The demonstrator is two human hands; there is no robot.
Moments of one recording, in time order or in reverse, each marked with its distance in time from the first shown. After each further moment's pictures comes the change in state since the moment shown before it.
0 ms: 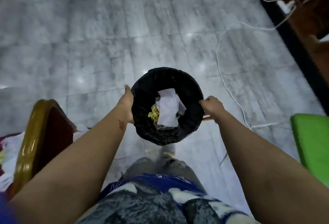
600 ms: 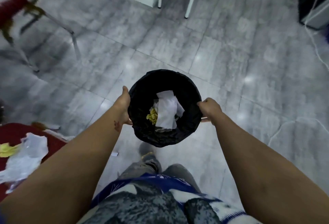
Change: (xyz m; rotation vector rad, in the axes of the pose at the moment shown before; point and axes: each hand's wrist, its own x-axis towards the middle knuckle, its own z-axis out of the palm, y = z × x) left_hand 0.118 0.270 -0.153 -0.443 0.265 0.052; right_hand 0.193 -0.411 0.166 -0.416 -0.310 -0.347
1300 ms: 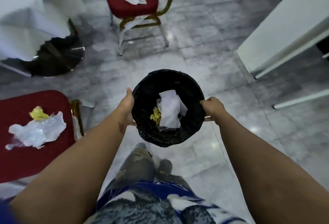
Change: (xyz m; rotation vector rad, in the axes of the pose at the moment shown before) left_hand 0.107 0.207 -0.135 -0.794 0.363 0.057; right_hand 0.198 -0.430 0.153 -0.516 -0.422 -0.470
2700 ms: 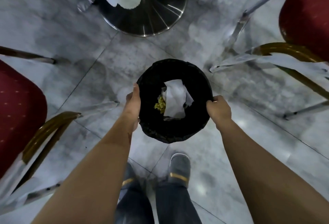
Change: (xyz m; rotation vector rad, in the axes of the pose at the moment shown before) left_hand 0.549 0.164 -0.212 -0.736 0.578 -0.035; right_hand 0.537 -0.314 0.494 -0.686 -0.336 -0.424
